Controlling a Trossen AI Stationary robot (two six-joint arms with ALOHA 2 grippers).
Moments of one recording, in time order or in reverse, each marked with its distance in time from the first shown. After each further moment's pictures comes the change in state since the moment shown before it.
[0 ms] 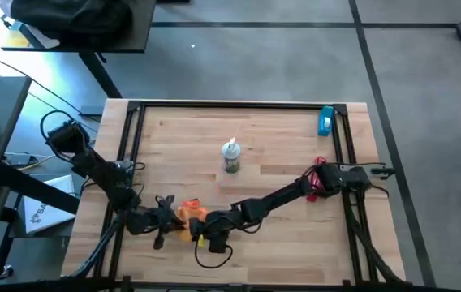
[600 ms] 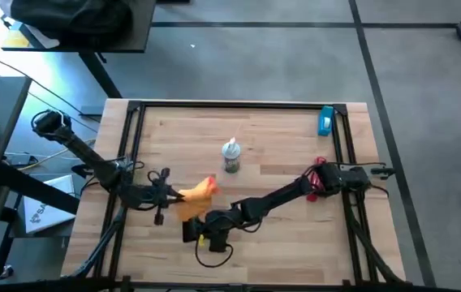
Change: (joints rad) left arm 0.230 -0.449 0.074 -0.478 0.066 0.397; right arm -0.001 0.000 0.001 0.003 -0.037 0.010
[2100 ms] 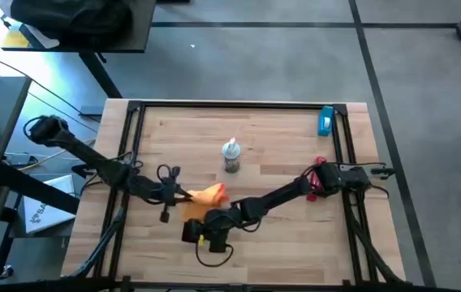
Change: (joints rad) left arm 0.233 0.060 0.015 0.192 0.250 0.273; right arm -0.006 0.007 0.000 0.044 -0.060 0.000
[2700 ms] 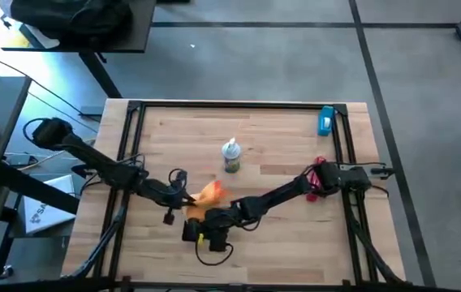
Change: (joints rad) left arm -0.011 0.053 0.002 -0.108 0.088 -0.084; right arm -0.006 0.000 0.000 0.000 0.006 0.016
